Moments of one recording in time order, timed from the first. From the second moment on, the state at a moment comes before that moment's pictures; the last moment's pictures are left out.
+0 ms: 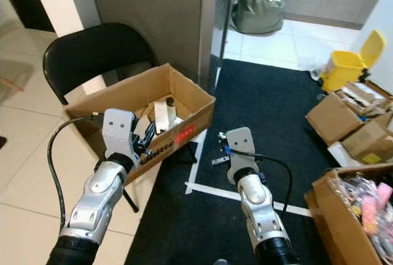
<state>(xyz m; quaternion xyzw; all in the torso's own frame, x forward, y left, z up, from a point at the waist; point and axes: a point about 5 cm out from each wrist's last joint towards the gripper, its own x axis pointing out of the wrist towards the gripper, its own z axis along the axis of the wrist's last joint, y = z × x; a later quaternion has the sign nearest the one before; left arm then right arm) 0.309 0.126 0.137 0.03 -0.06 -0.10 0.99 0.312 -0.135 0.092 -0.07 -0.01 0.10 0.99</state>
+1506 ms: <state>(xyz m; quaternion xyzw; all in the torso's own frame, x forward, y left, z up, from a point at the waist) 0.311 0.129 0.139 0.02 -0.06 -0.10 0.99 0.315 -0.131 0.094 -0.10 -0.01 0.10 0.99</state>
